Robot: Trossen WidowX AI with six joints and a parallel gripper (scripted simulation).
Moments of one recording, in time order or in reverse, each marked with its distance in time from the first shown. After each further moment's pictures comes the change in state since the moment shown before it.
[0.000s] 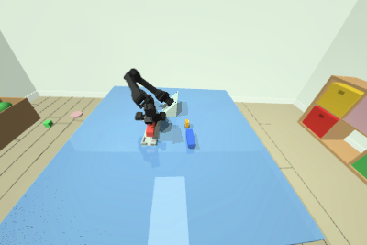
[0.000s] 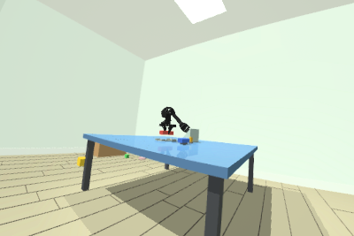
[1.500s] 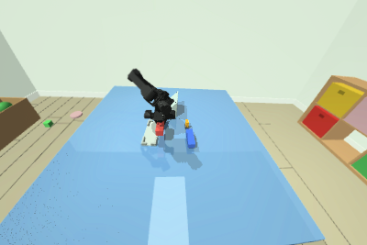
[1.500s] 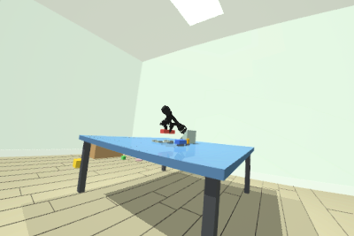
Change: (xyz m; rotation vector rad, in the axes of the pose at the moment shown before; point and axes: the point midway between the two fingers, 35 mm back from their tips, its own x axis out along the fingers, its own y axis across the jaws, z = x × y) arm -0.030 0.063 0.018 0.030 -0.002 0.025
